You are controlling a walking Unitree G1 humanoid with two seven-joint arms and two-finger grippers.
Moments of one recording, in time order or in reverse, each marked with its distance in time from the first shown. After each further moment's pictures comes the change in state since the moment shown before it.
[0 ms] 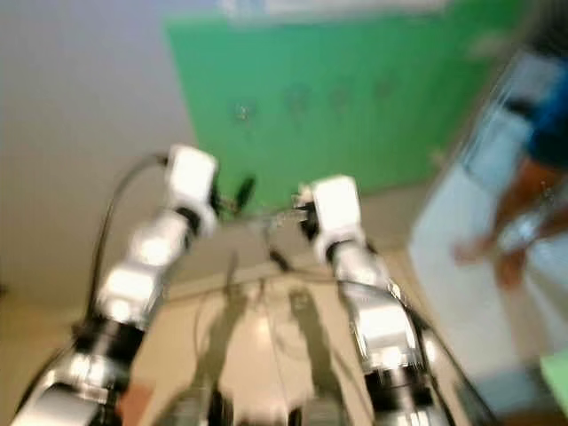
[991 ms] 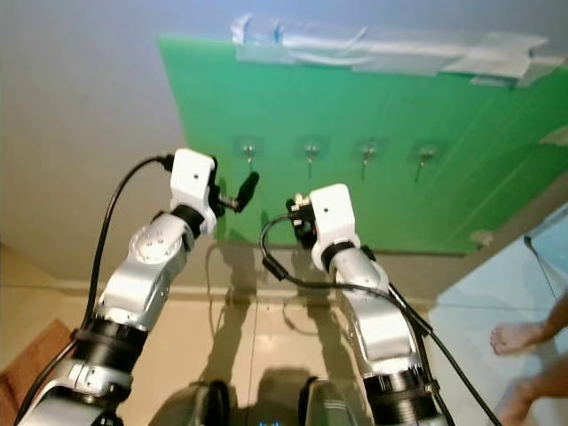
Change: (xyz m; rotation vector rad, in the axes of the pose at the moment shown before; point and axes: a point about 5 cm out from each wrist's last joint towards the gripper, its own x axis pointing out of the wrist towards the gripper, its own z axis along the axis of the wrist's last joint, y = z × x) left arm -0.004 -0.001 0.006 -0.034 -0.047 -0.011; right arm -0.007 0.009 -0.002 0.002 0.021 0.075
